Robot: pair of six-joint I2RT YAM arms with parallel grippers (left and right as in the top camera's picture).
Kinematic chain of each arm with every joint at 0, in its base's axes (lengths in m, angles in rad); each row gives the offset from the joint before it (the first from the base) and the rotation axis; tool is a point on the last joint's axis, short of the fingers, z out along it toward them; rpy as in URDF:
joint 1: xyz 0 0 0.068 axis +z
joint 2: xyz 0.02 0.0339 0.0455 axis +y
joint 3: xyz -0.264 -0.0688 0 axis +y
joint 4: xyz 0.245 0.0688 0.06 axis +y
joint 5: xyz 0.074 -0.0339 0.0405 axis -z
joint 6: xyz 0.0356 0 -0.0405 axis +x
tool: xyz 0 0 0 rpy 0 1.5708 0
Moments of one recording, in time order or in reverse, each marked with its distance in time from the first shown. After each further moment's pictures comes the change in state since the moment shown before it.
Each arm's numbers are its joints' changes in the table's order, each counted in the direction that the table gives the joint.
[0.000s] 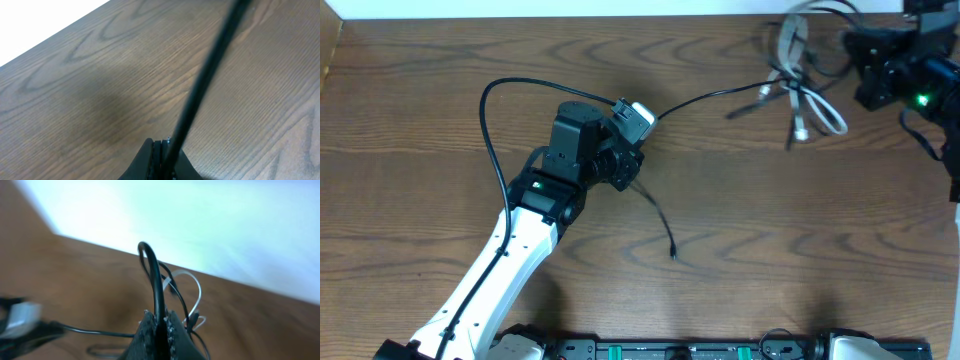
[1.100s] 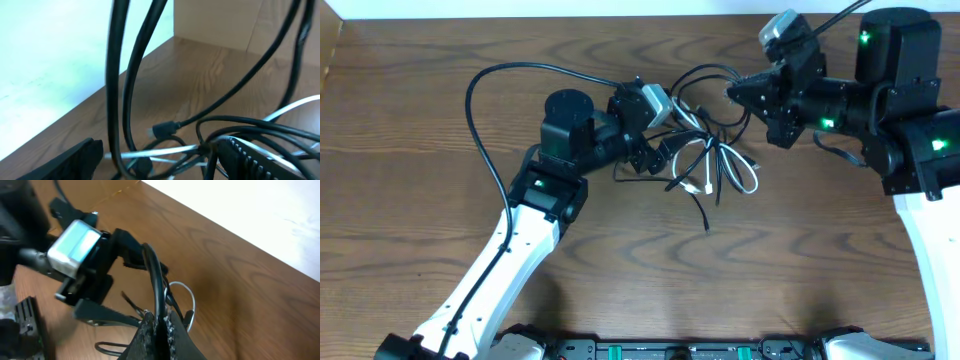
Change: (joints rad) left arm 0.000 0.017 0.002 -0.427 0.370 -0.085; right arm 0.327 0.063 -0.001 0.140 -0.090 -0.153
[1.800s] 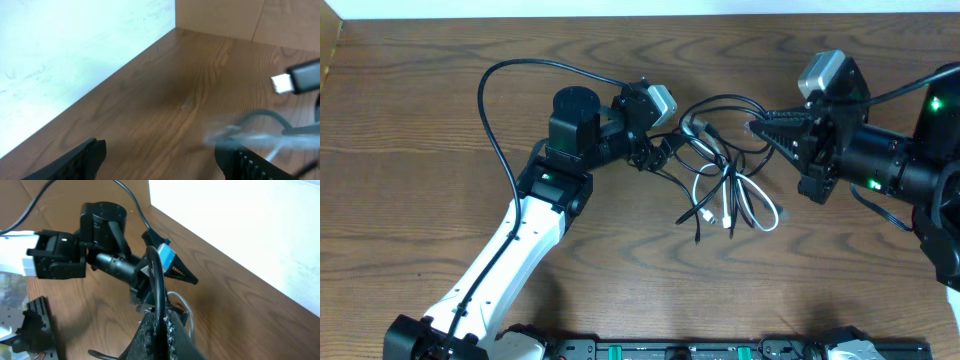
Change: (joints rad) left arm 0.000 0.054 0.000 -0.017 -0.008 0.041; right arm 0.008 -0.228 0.000 0.074 -0.017 -0.011
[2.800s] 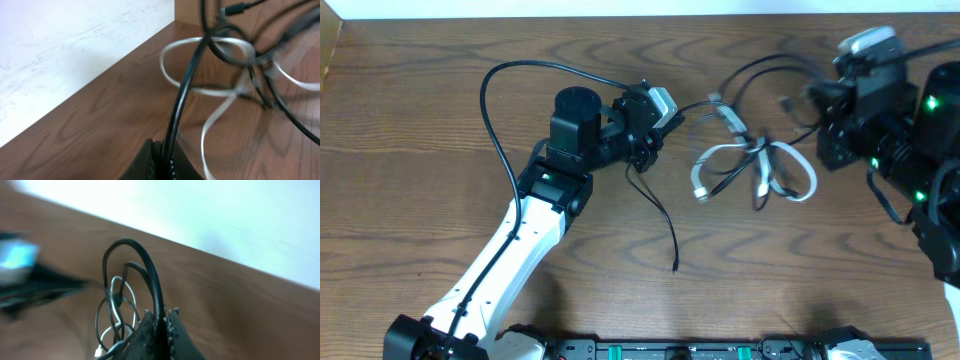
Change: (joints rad) left arm 0.000 0.001 0.000 0.042 -0.004 0.010; right arm 0.003 0.016 0.000 0.011 0.661 0.173
